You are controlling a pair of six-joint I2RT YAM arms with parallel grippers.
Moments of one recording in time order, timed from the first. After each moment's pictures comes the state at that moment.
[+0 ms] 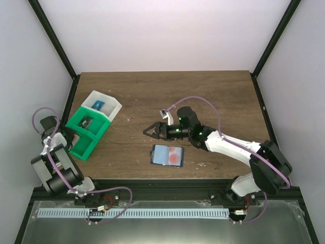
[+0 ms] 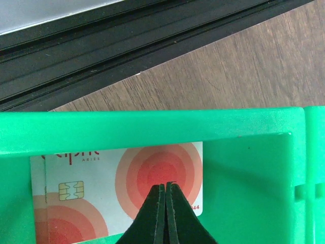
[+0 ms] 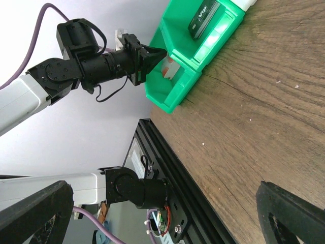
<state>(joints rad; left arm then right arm) 0.61 1.39 0.72 -0.33 0.10 -0.62 0.77 1.43 0.85 0.19 -0.65 0.90</state>
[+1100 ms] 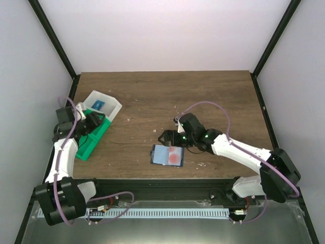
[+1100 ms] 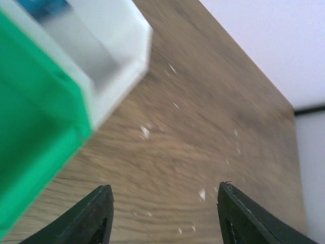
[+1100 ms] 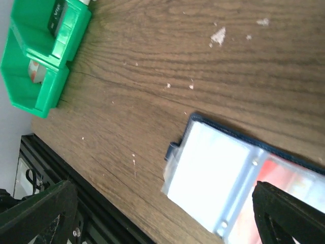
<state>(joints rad) 0.32 1.08 0.73 -0.38 0.58 -0.47 0.77 1.33 0.83 -0.25 -0.29 0.75</state>
